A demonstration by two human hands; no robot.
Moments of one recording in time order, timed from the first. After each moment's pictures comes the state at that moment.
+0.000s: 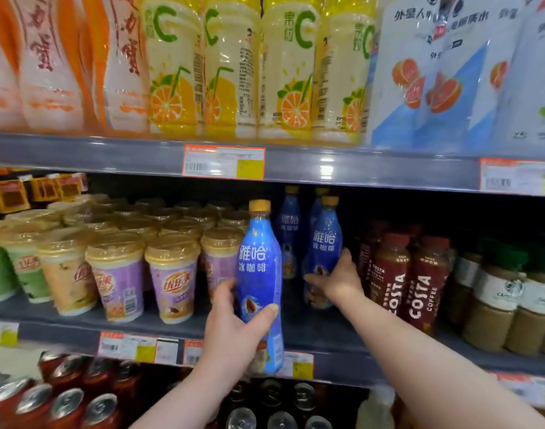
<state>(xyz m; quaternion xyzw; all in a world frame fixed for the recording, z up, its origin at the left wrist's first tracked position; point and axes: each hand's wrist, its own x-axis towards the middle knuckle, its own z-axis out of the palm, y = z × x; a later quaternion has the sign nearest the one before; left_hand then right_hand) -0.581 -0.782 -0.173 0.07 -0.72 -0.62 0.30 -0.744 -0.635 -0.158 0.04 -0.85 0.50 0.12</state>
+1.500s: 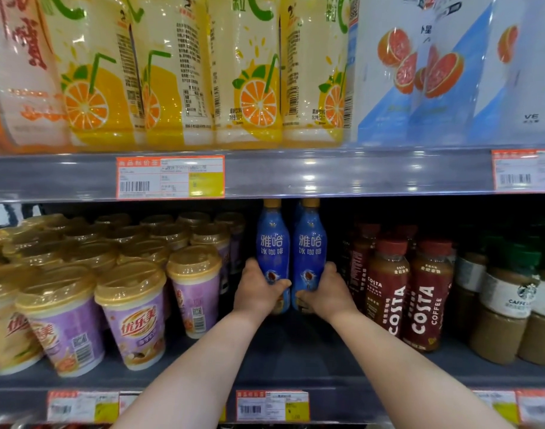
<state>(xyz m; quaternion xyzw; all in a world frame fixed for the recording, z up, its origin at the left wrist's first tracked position) -0.765 -0.777 -0.178 0.08 -0.83 -0.49 0.24 -0.770 -0.634 -0.165 0.06 -0.88 0.47 0.06</state>
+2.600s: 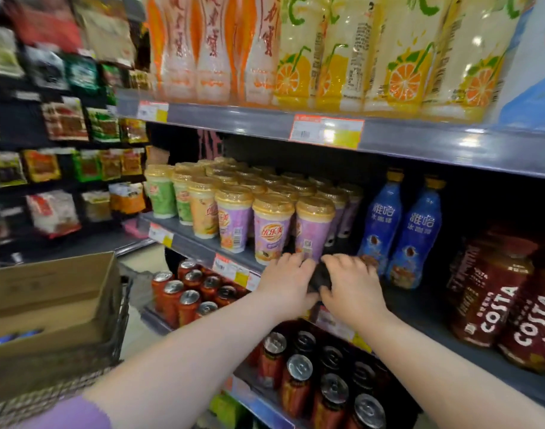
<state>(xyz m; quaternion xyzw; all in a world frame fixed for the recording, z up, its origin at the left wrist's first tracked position) -0.583 -0.810 -0.189 0.09 -0.97 0.00 0.21 -0.652 -0.687 -0.173 0.41 -0.89 0.07 0.19</state>
